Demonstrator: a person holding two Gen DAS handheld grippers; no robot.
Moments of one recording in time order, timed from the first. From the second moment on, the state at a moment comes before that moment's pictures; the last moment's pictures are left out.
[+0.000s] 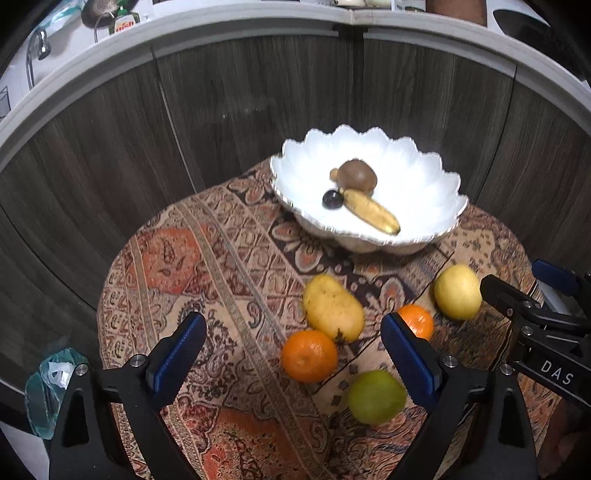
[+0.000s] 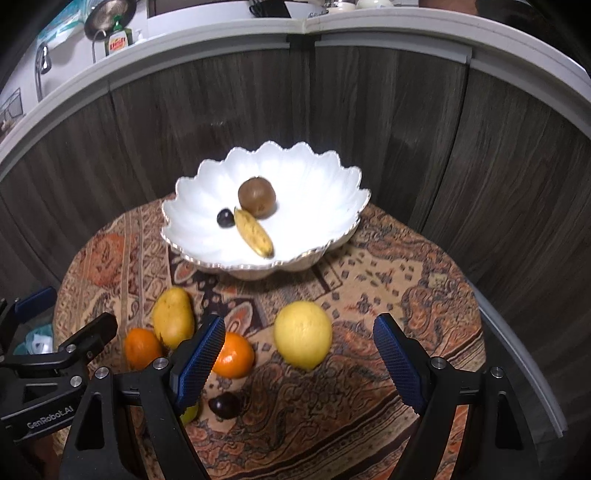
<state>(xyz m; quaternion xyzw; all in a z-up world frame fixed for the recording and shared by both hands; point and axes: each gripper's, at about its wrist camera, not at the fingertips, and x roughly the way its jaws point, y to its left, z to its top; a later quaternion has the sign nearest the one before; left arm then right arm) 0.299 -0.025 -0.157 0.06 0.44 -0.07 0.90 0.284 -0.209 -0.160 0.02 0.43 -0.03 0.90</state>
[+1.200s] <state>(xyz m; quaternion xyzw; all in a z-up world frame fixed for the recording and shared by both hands) 0.321 -0.022 -0.239 0.04 0.51 -0.13 0.85 0.297 -0.185 -0.204 -0.01 0.47 -0.01 0.88</state>
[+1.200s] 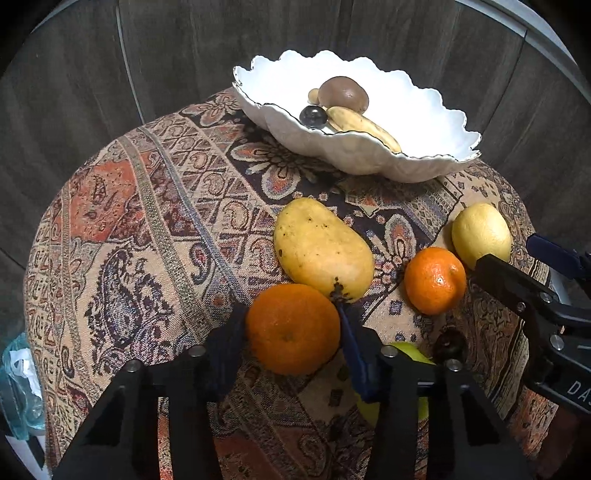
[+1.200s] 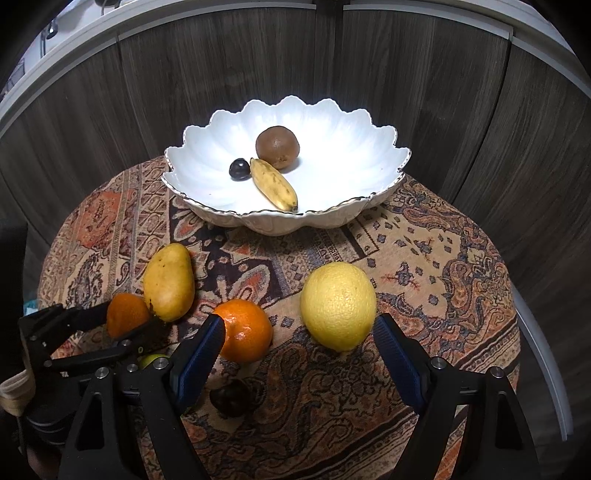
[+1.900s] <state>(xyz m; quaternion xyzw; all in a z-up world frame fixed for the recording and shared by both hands) 0.273 -0.004 -0.217 0.04 0.50 -0.09 0.86 0.263 -0.176 -0.207 -0.02 0.48 0.00 0.88</state>
